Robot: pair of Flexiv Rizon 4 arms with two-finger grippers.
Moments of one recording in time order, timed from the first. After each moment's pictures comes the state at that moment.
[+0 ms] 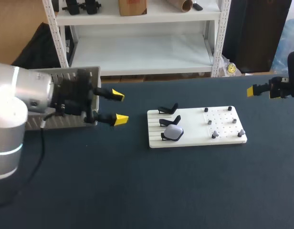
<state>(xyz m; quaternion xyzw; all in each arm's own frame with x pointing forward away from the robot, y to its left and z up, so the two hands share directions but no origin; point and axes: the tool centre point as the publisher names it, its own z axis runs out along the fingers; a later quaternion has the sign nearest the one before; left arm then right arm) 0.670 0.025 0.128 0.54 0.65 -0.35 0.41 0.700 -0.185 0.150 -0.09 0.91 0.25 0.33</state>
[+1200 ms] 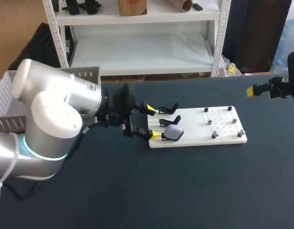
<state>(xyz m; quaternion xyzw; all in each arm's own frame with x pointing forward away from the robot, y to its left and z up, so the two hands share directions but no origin) 0.675 -0.060 0.060 0.59 0.66 -0.30 0.36 0.700 -0.185 0.150 -0.09 0.91 0.25 0.33</state>
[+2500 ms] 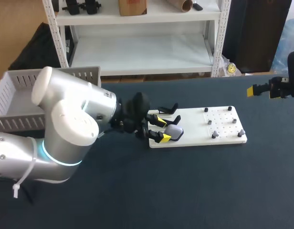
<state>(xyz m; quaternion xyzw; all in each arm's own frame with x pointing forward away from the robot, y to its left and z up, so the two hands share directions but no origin) 0.680 -0.090 0.023 0.56 0.69 -0.31 0.34 0.700 -0.185 0.150 -0.09 0.91 0.25 0.33</state>
